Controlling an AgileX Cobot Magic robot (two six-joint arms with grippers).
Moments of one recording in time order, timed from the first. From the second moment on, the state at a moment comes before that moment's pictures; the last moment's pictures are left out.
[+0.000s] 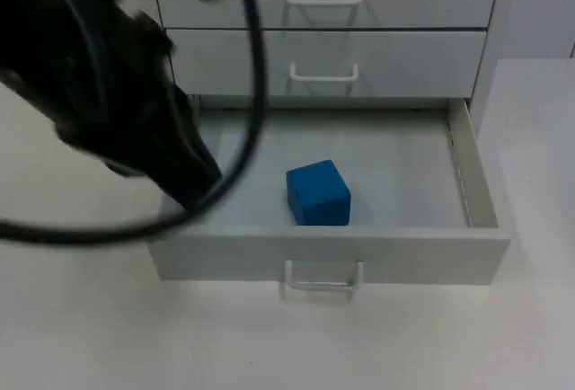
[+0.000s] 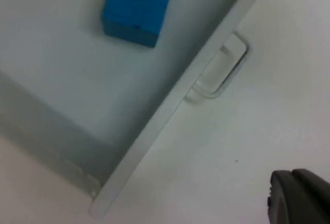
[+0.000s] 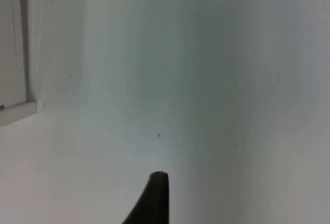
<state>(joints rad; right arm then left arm) -0.03 1.33 -0.90 0.01 0.84 -0.02 -0.55 1.46 -0.90 -0.35 0.68 0.66</state>
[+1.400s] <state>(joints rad) -0.03 1.33 -0.90 0.01 0.82 -0.03 -0.82 2.00 -0.97 0.73 0.20 0.05</state>
